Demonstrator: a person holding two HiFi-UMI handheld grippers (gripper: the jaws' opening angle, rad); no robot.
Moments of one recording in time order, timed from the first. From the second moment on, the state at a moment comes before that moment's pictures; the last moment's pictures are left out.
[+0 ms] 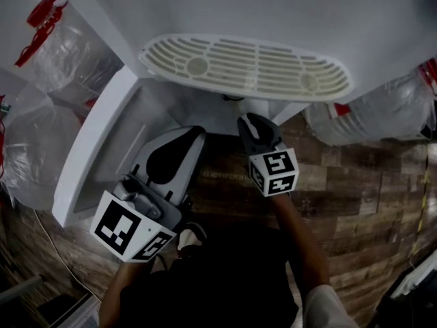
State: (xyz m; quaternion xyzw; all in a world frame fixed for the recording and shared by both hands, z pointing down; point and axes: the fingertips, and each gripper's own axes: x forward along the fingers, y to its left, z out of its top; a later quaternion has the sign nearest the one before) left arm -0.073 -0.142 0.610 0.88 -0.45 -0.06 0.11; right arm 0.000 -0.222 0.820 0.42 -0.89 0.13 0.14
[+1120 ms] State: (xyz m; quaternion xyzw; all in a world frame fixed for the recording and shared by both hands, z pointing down) left arm -0.049 -0.135 0.573 0.90 -0.42 -0.01 0.09; right arm -0.015 -0.134 0.600 0.30 -0.95 0.04 0.07
